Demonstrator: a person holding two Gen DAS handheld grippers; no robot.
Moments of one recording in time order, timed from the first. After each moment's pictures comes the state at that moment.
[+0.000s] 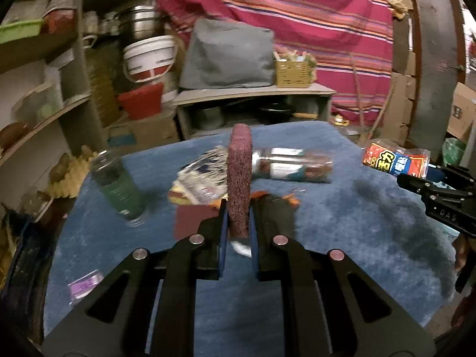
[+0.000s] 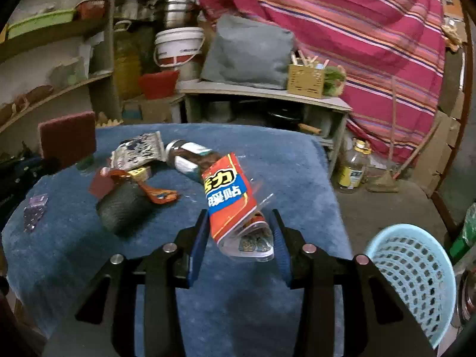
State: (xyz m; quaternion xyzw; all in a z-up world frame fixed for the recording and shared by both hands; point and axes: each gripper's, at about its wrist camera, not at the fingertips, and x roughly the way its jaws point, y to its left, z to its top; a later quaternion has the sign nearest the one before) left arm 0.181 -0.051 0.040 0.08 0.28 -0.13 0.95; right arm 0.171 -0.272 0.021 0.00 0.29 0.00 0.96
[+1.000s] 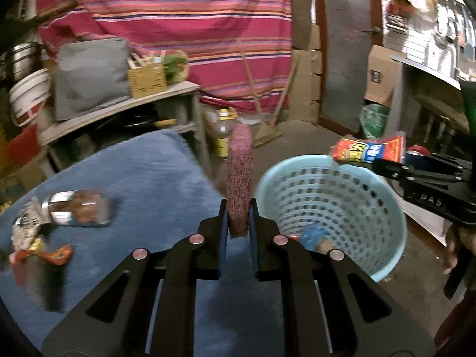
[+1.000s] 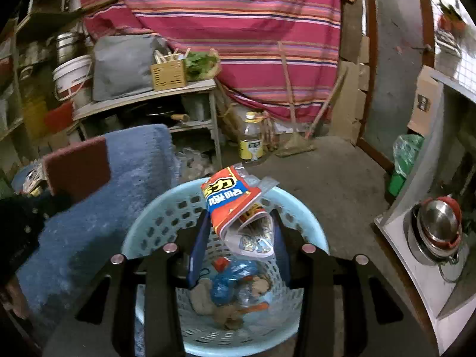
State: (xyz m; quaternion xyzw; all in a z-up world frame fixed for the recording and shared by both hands) left arm 0.136 -0.341 0.004 0.13 0.27 -0.34 0.89; right arm 0.069 -0.519 0.002 0.09 0.30 -0.19 0.93
